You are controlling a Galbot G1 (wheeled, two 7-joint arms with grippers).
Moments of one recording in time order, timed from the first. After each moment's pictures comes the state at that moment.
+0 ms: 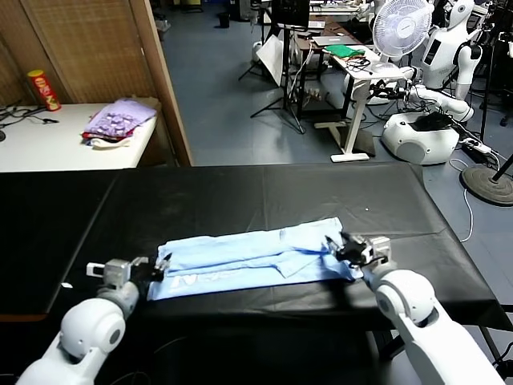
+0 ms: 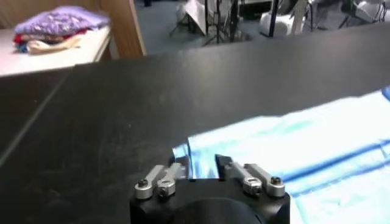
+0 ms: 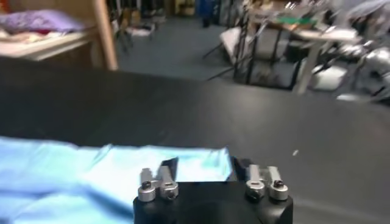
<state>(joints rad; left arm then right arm) 1.24 -0.99 -0.47 -1.98 -0.72 0.63 -0.28 -0.97 1.06 0.31 1.77 0.49 -0.58 0.14</state>
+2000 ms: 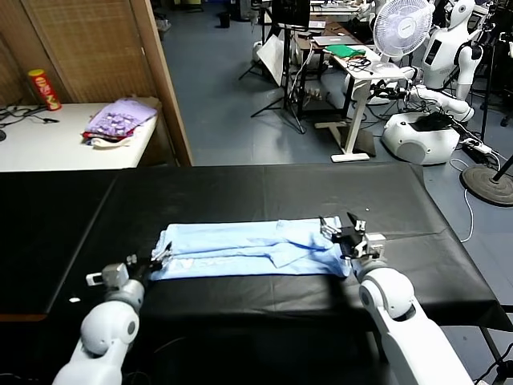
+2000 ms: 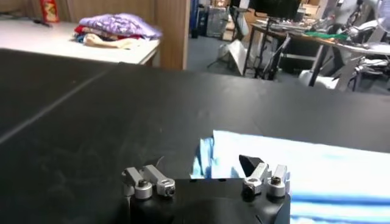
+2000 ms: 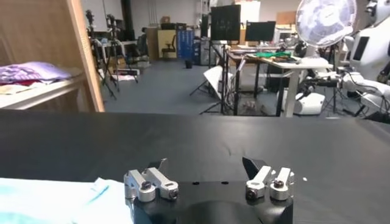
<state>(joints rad) 1.30 -1.25 -0.56 -1.85 -0.47 0.43 -0.15 -1.05 1.14 0.33 1.83 0.46 -0.41 0.15</state>
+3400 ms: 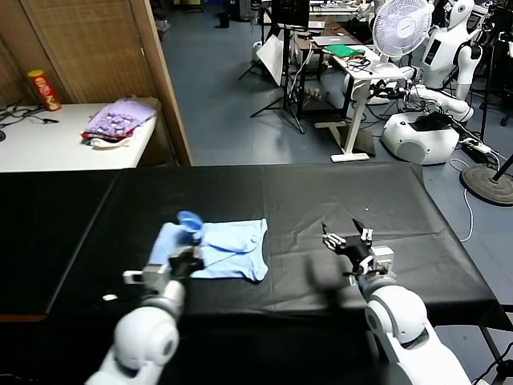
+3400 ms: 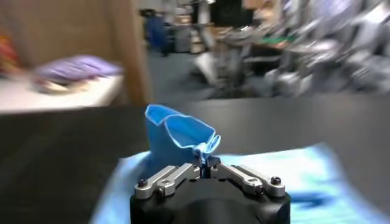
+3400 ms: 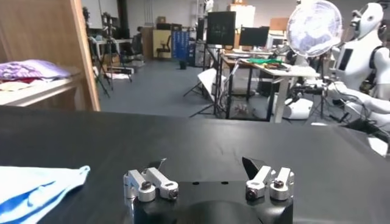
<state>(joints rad) 1.24 -1.33 -0.26 -2.09 -0.45 0.52 -0.30 -1.18 1.17 0.39 1.99 0.40 -0.48 0.19</state>
